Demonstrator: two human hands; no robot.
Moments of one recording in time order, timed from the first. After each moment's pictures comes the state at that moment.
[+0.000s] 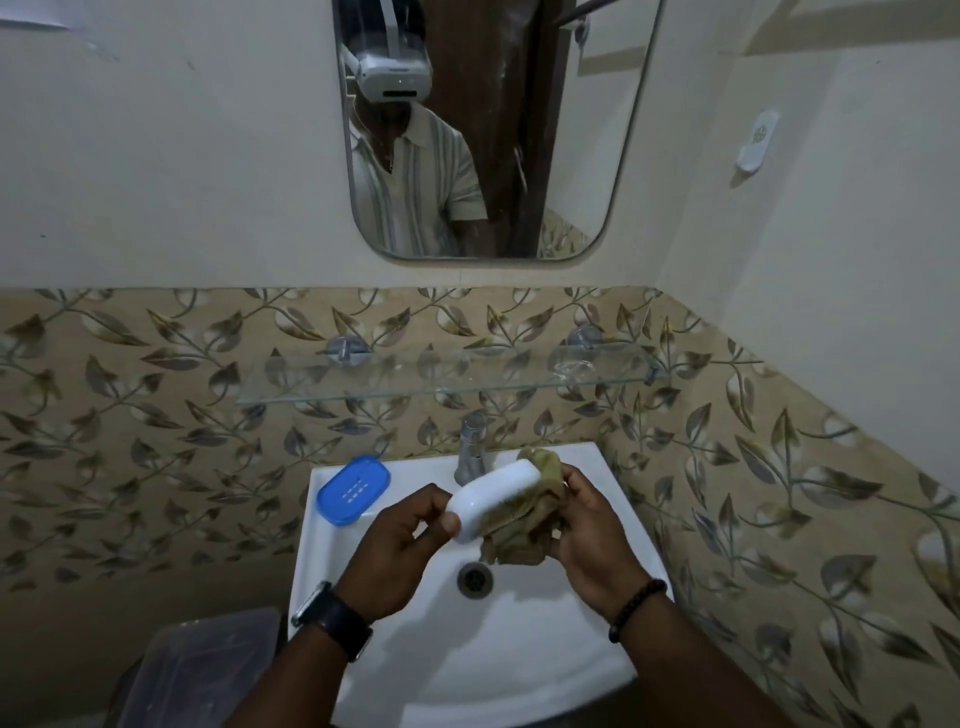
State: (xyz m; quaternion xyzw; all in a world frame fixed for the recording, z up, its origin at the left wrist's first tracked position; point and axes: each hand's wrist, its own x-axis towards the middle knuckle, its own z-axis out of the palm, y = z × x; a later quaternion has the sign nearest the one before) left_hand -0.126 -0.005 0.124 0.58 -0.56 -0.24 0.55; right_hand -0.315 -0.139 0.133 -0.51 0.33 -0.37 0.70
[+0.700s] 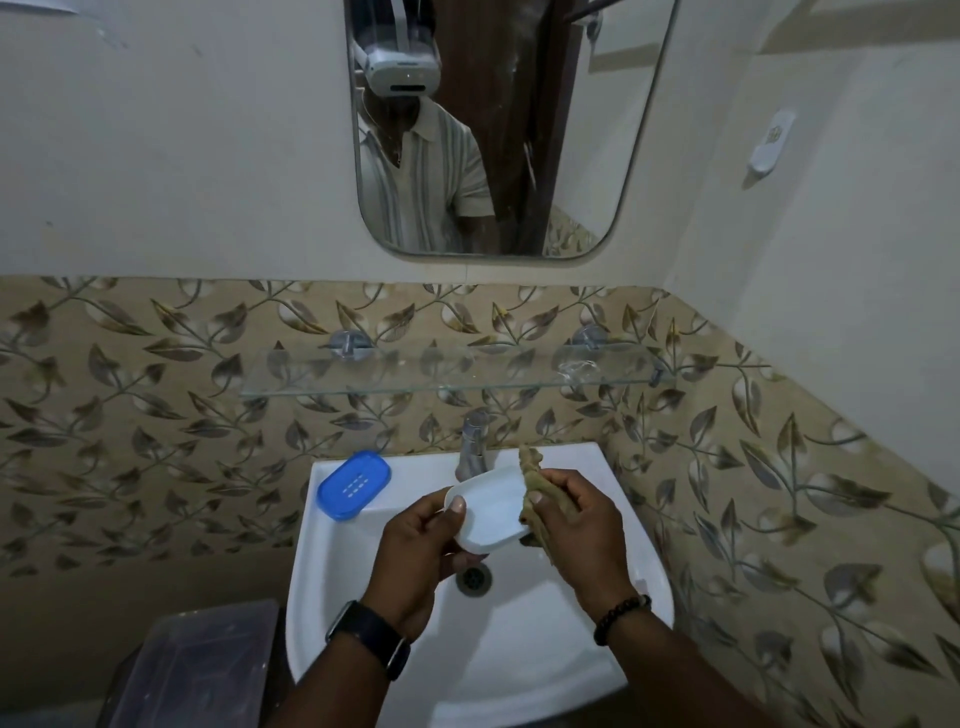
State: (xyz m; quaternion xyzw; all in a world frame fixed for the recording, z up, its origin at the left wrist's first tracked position) left_hand -0.156 -0.023 0.108 0.50 -0.22 -0.47 0.70; right_hand -0.311 -0.135 0.123 -0.65 0.40 -0.43 0.49
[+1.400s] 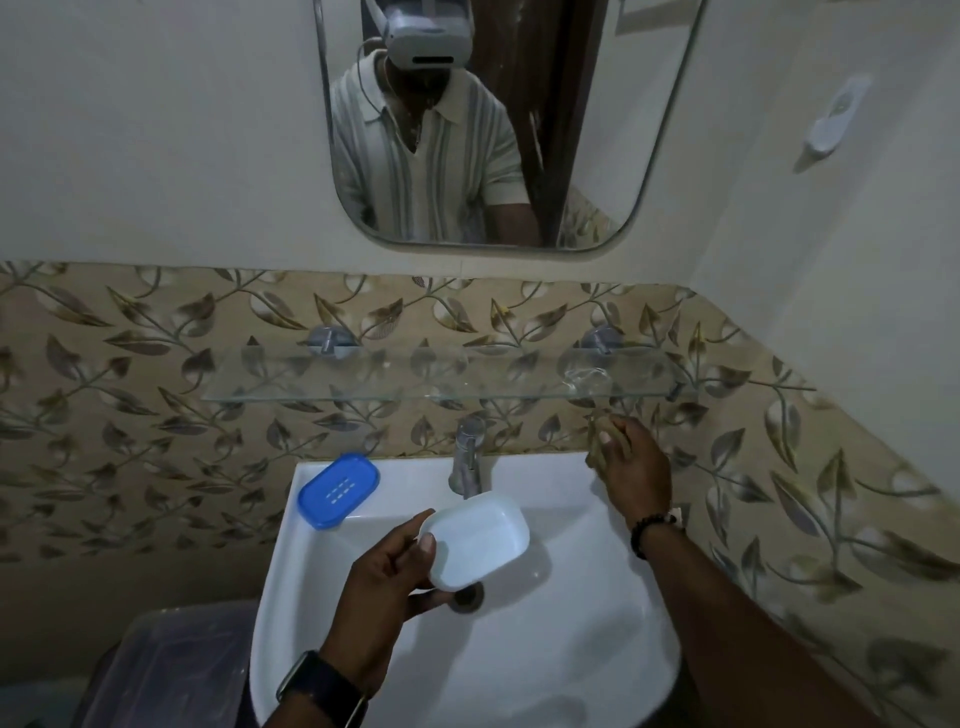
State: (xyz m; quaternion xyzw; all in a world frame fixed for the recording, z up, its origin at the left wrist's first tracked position) left_hand -0.148 -0.030 0.079 0.54 -0.21 -0.45 0.68; right_hand -0.321 -0.310 0.099 -0.72 0.48 -0.42 0.28
